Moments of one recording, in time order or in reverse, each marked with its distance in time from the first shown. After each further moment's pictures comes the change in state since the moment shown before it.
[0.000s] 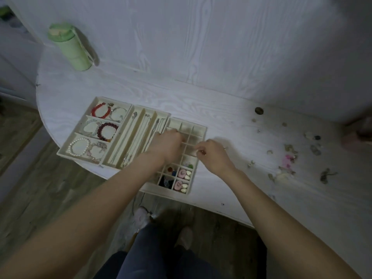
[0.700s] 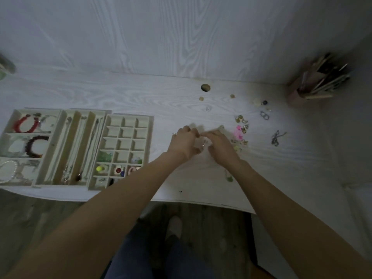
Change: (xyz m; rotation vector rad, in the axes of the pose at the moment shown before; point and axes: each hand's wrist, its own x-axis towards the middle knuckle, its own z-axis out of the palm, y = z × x) left_hand 0.072 0.161 0.078 -0.240 -0.070 0.151; right_hand -0.039 0.163 -0.032 -0.019 0.161 0.202
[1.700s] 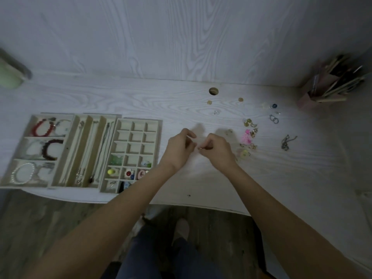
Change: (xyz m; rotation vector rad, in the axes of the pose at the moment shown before) left_hand -0.040 -0.022 -0.025 -0.483 0.238 0.006; right_hand -0.008 -0.042 0.003 0.520 0.126 0.094
